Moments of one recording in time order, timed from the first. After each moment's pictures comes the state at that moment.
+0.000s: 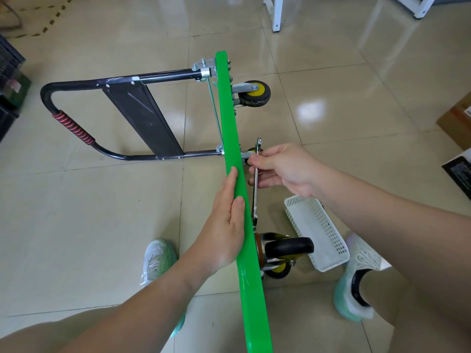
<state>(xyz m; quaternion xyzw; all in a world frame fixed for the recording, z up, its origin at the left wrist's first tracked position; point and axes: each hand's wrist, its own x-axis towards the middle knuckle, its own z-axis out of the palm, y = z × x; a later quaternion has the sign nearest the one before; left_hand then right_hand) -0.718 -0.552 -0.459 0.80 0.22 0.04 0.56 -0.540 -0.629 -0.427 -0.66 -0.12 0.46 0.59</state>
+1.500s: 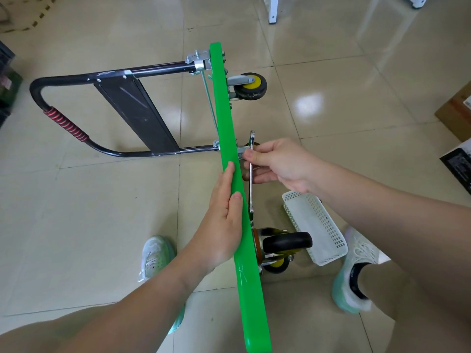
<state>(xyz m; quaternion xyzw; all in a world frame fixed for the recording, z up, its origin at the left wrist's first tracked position) -0.715 -0.555 -0.457 0.80 0.23 0.05 0.56 -0.538 -0.627 -0.437 -0.65 -0.13 0.46 0.59</state>
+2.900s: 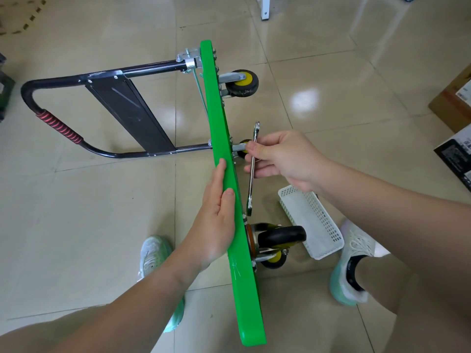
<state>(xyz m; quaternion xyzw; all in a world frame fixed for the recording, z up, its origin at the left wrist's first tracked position) -0.715 -0.558 -0.455 0.79 0.25 0.05 0.56 -0.543 -0.650 -0.423 -0.66 -0.13 0.39 0.63</state>
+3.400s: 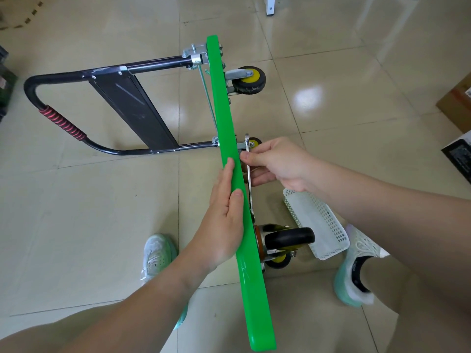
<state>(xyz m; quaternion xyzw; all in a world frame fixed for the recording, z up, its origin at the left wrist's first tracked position) -0.716 -0.555 -0.458 0.79 0.23 0.04 0.57 -0.543 -0.625 -0.440 -0.66 -0.12 0.46 0.58</state>
